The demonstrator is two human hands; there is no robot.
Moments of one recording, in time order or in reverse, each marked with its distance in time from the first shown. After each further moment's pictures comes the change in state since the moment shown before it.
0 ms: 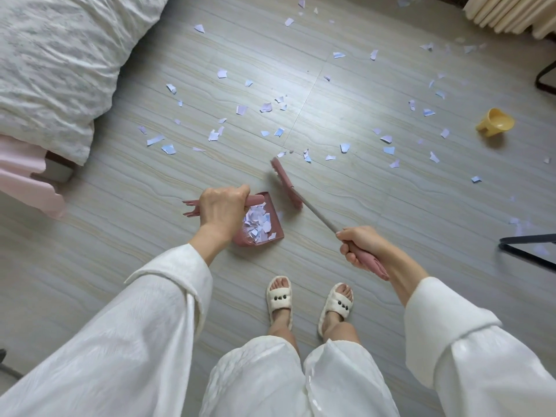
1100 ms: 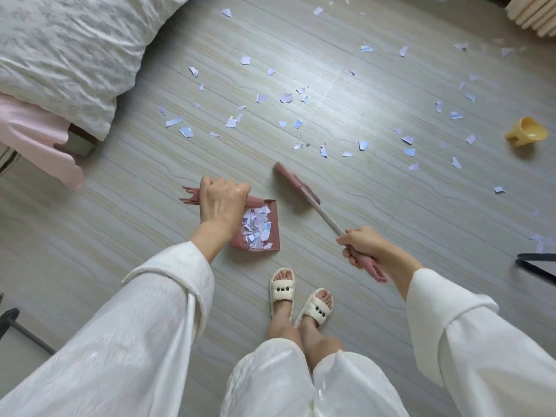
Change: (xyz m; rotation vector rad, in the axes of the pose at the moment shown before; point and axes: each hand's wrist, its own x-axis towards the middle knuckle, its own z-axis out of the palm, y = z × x) left_hand -0.030 -0.008 0.008 0.102 -0.028 -0.108; right_hand 0.008 0.007 0.013 -0.253 -0.007 -0.045
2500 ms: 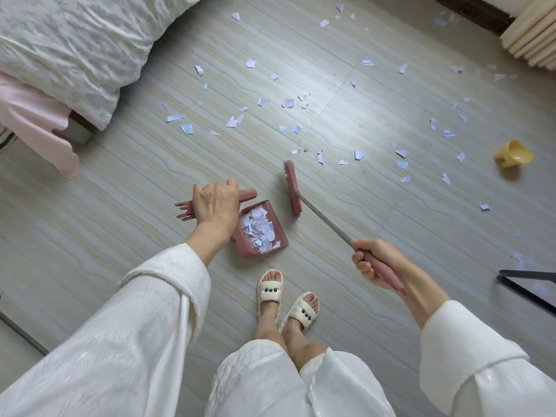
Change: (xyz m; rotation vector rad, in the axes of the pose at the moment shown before) left_hand -0.018 0.011 -0.005 -0.100 -0.011 -0.214; right_hand -0.032 0.022 -0.032 0.383 -0.088 0.118
